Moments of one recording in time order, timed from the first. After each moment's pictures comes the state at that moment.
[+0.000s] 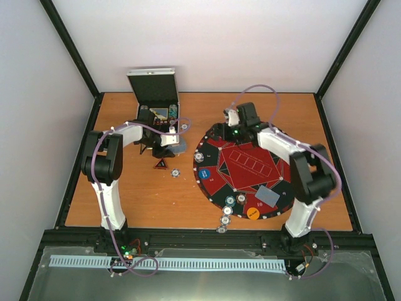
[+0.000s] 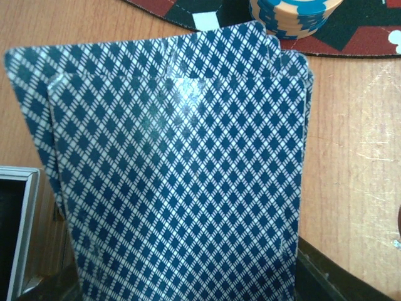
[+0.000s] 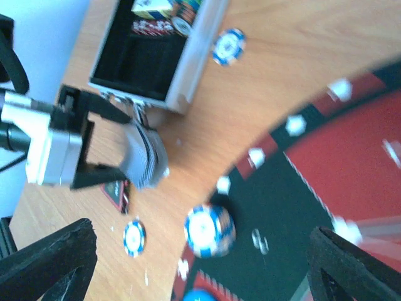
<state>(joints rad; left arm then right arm) -0.15 2.02 1.30 -0.58 0.58 1.25 0.40 1.71 1.18 -0.27 -0.50 0.39</state>
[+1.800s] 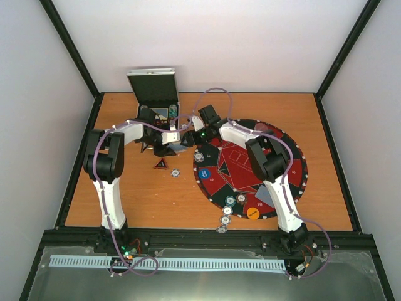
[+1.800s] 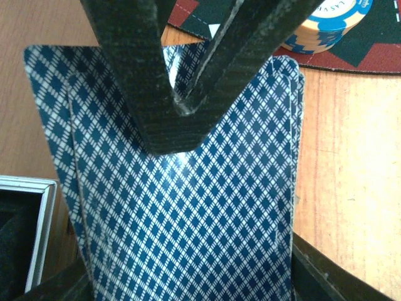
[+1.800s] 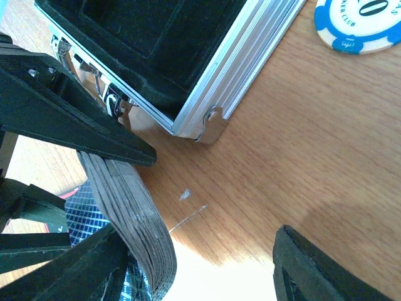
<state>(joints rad) -0.15 2.05 1.35 -0.60 0.60 1.22 0.58 2.35 1.78 -0.37 -0.56 0.22</state>
